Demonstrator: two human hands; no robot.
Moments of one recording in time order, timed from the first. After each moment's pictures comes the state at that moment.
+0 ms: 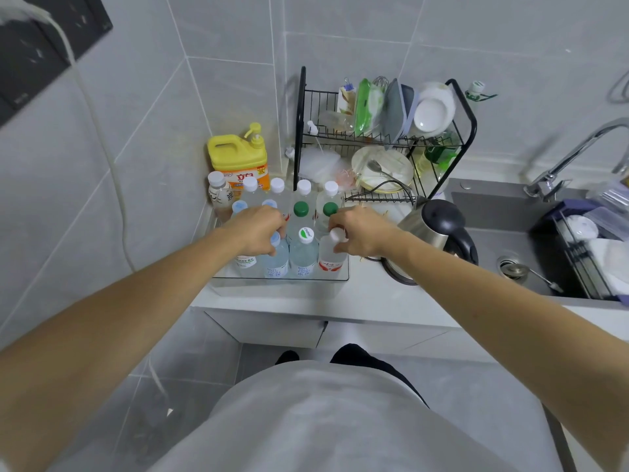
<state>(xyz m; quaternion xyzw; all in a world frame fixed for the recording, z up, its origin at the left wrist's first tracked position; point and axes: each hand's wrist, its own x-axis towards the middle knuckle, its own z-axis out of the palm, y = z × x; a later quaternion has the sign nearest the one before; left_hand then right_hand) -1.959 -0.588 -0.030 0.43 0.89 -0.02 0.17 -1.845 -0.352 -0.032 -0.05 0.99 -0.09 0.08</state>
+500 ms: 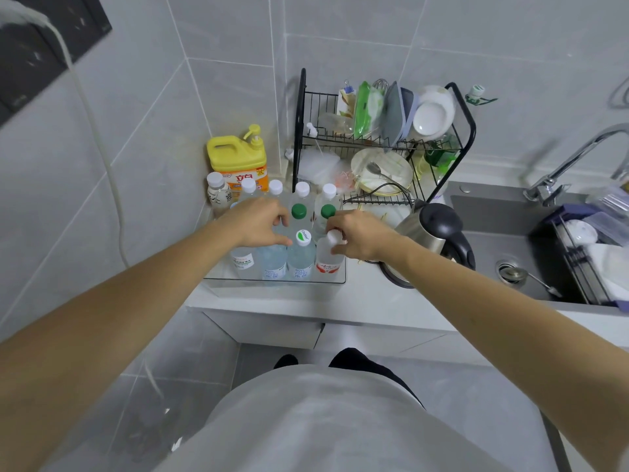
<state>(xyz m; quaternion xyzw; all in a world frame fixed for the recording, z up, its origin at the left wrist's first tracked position) -1.963 -0.585 -0.014 0.44 0.88 0.09 0.14 -1.841 -0.350 -0.031 -0.06 0.99 -0.12 0.08</state>
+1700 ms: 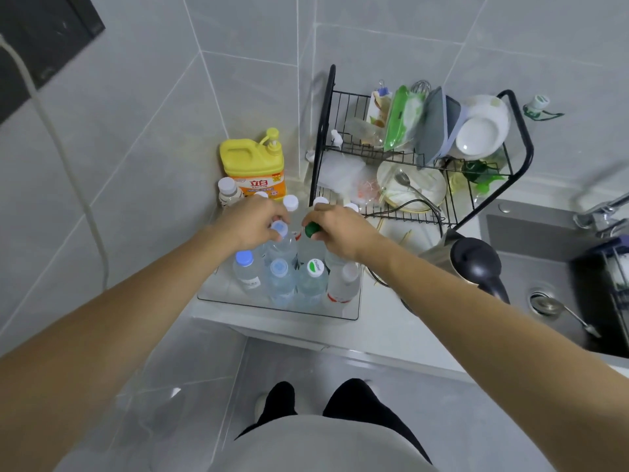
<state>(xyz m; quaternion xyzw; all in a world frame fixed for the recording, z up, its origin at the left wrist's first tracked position) -2.021 -0.586 -0.022 0.34 0.91 0.14 0.18 -1.937 -0.372 -0.032 -0.12 0.98 -0.15 0.08</state>
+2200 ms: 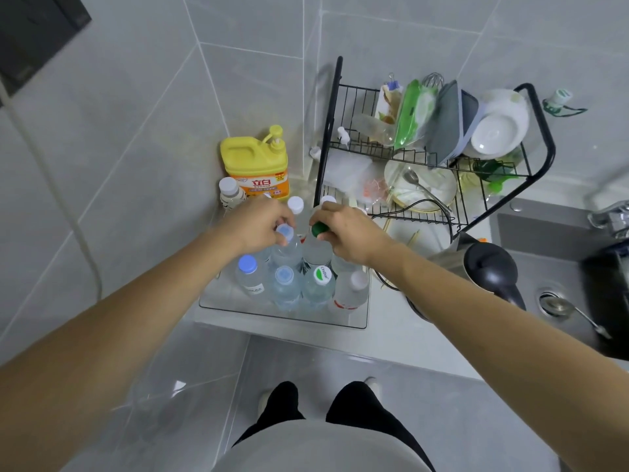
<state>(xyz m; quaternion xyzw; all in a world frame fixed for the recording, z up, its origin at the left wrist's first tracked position) -2.031 -0.580 -0.023 0.33 0.91 0.17 0.19 -1.946 -0.370 -0.037 -0.12 0.98 -0.17 0.07</state>
